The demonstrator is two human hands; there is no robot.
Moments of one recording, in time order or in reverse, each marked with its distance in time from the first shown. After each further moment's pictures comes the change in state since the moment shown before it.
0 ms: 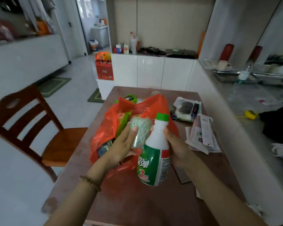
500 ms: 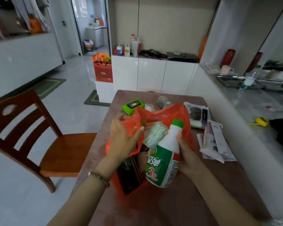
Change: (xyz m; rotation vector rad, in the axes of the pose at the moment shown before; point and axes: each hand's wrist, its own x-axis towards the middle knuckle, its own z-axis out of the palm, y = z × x) left_hand 0.067 -0.039 -0.094 0.495 0.432 0.278; right_hand 0.082 0.042 0.014 0.190 0.112 0.016
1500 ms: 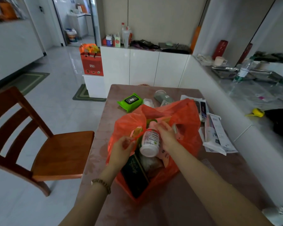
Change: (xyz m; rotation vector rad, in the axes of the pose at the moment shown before) left_hand 0.002 -0.088 0.022 -0.416 -0.241 -0.283; right_hand 0.126 0.036 0.008 -0.267 0.745 -0.047
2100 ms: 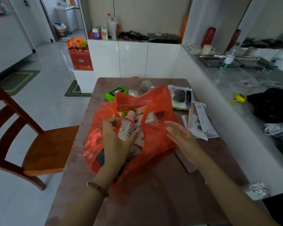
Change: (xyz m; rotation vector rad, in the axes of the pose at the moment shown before) left_hand -0.057 0.069 0.060 0.123 0.311 0.383; right_hand -0.070 -0.016 -0.157 -0.195 -0.302 -0.241
